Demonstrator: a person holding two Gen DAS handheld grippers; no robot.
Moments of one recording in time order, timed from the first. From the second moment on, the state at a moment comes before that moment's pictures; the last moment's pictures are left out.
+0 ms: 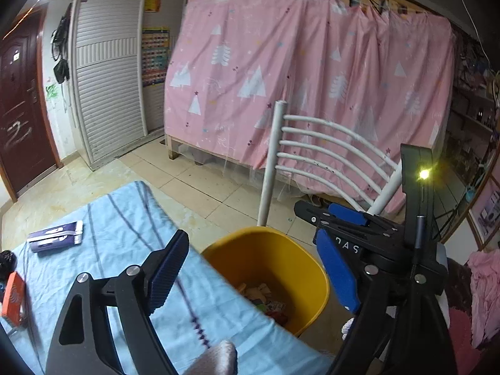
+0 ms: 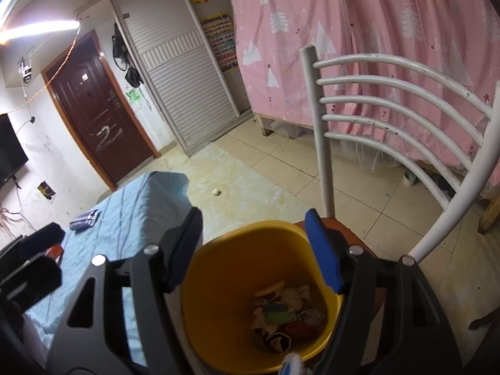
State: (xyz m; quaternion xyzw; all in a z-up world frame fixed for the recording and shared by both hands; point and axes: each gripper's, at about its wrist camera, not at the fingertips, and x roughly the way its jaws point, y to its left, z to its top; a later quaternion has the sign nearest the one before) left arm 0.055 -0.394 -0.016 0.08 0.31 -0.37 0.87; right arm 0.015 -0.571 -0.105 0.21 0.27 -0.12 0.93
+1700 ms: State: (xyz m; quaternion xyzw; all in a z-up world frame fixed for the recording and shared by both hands) left arm 0.170 -0.156 -0.064 0.02 0.41 -0.12 0.90; right arm 0.158 -0.330 -0.072 0.03 0.35 0.09 0.93
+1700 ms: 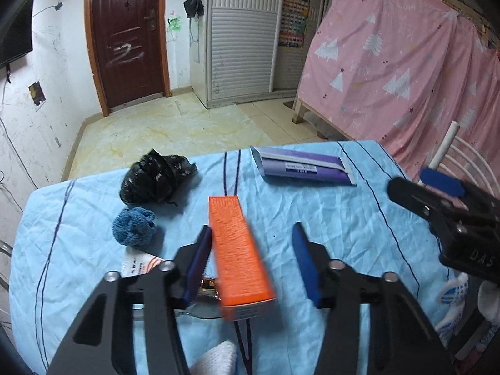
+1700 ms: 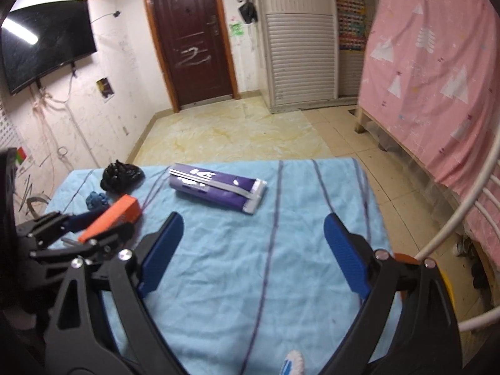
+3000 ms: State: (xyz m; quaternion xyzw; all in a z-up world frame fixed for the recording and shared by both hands) left arm 0.141 -0.130 -0.050 -0.05 0.42 -0.17 0.89; right arm 0.232 -0.281 -0.089 -0.08 0.42 0.23 0.88
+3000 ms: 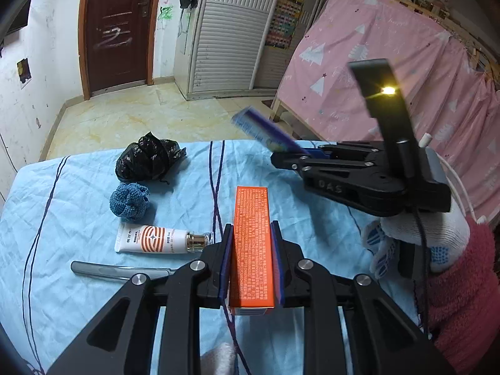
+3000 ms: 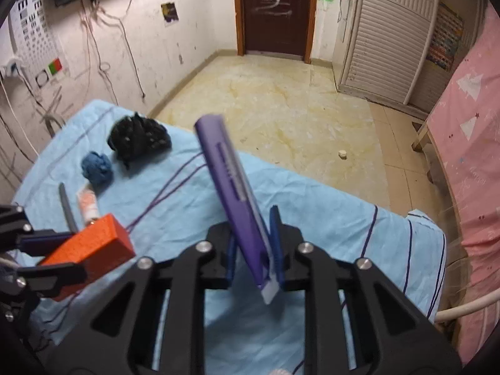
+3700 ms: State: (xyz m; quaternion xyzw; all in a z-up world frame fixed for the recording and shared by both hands) left arm 0.116 -0.128 -0.031 -0.05 0.40 -0.16 0.90; right arm 0.216 -0.266 -0.088 -0.07 0.41 0.24 0.88
